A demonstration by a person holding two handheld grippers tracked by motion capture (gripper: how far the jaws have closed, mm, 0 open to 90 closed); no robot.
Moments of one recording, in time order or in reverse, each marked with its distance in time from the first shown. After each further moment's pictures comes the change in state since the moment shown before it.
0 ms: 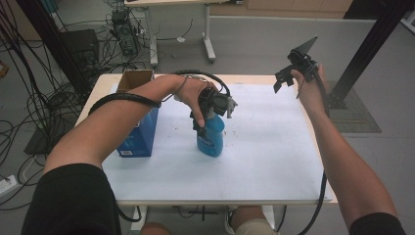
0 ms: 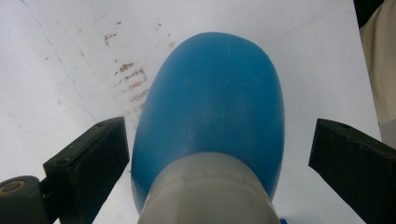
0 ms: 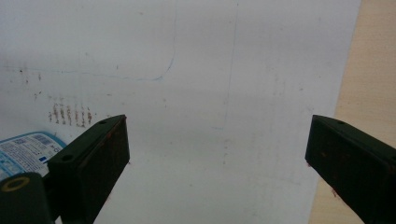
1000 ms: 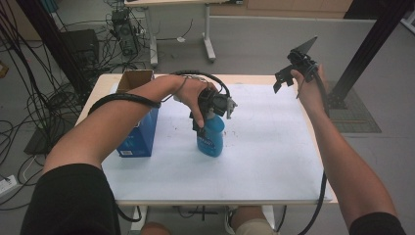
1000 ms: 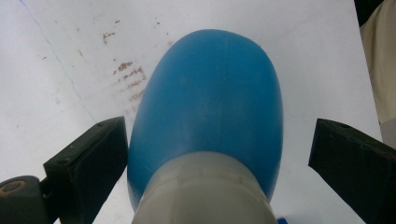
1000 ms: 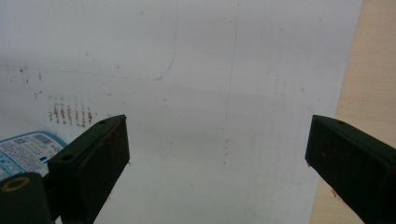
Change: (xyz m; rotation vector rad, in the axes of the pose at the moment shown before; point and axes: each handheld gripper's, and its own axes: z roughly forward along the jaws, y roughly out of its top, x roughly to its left) left arm 0.000 0.001 0.001 0.011 0.001 0.005; right arm 0.000 0.001 0.001 0.002 0.003 -0.001
